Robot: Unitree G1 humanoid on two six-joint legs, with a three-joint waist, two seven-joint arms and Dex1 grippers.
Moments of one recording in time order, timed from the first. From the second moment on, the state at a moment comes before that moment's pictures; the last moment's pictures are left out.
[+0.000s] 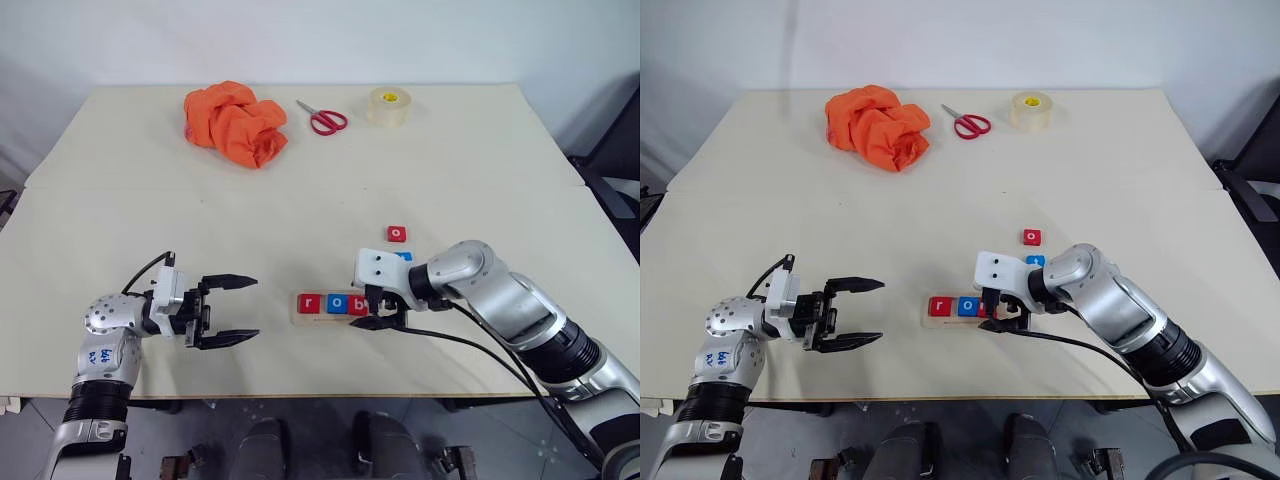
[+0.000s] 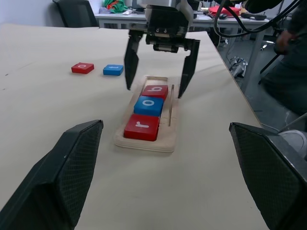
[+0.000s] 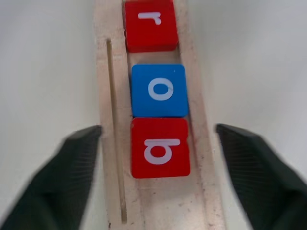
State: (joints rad) left arm -0.33 0.57 0.14 0.33 -0.50 -0.15 -1.49; right arm -0.73 -0.71 0.52 -0.28 0.10 0.81 1.07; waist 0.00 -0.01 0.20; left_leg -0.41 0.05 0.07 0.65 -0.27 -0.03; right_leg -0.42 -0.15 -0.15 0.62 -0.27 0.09
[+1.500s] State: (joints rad) left arm -0.35 0.55 0.12 0.37 -0.49 -0.15 -1.49; right arm -0.59 -0.74 0.43 -0.31 0.18 0.72 1.07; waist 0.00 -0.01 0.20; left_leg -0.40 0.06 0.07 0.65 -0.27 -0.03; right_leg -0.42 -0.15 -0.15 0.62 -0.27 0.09
